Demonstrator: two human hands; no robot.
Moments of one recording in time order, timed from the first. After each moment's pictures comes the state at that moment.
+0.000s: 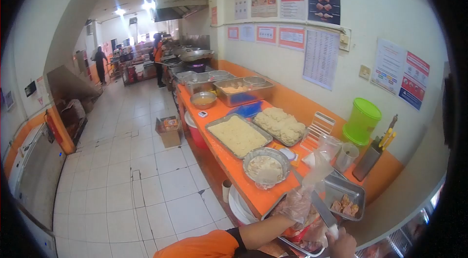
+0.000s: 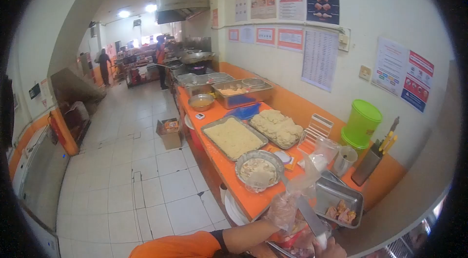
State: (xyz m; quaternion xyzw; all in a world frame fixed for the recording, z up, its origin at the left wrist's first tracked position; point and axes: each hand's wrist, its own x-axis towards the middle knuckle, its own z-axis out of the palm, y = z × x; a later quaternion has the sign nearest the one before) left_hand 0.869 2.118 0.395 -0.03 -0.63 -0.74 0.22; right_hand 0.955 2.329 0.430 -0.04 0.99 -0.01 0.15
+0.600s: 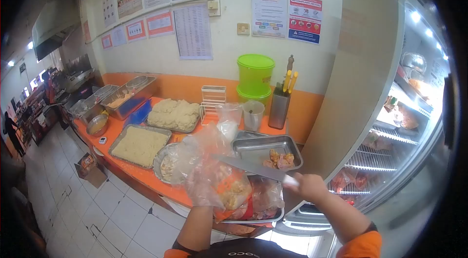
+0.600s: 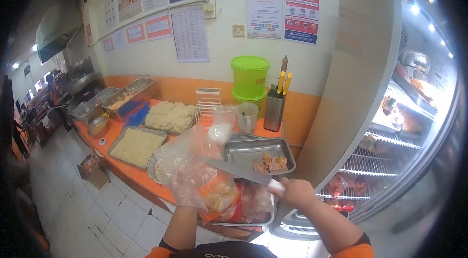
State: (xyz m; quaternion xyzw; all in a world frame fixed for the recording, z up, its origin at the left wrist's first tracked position) left_hand 0.844 2.088 0.385 0.04 -0.35 -0.92 0.16; right_hand 0.924 2.375 0.448 0.00 1.00 -0.05 0.06
